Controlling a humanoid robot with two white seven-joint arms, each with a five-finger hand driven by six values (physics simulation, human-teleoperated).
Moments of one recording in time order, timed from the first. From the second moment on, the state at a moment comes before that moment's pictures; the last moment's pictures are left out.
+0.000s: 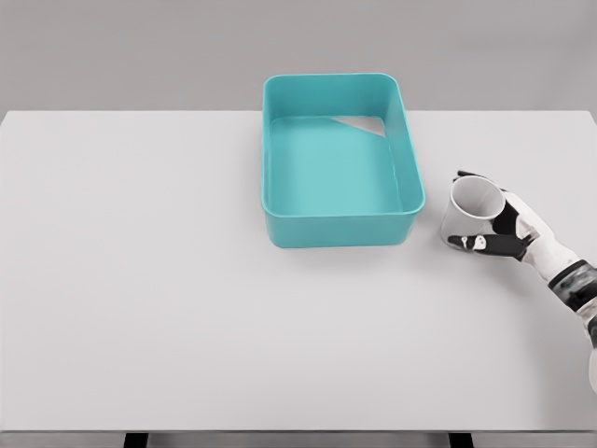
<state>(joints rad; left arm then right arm) -0.06 0.00 -0.13 -0.04 0.16 0.01 -0.10 -0.15 -0.42 -0.02 -1.24 -0.38 -0.12 0.61</state>
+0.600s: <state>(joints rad) -0.06 0.00 -0.13 -0.04 0.16 0.01 -0.10 -0.16 -0.42 -0.03 -1.27 -0.38 -0.12 0.61</state>
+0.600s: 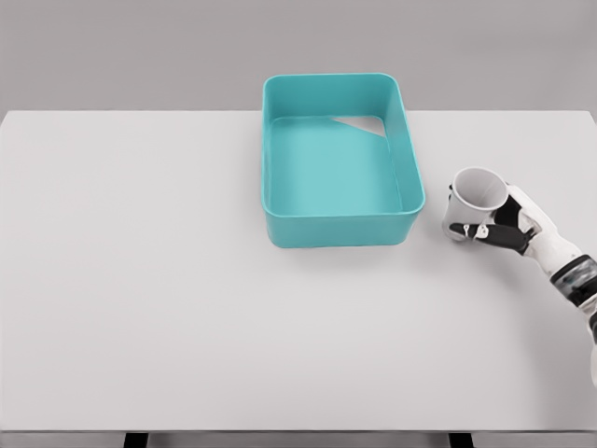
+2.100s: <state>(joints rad) -0.06 0.00 -0.13 -0.04 0.16 0.01 -0.10 -0.38 -0.38 -0.04 -1.41 -0.25 -0.11 0.61</state>
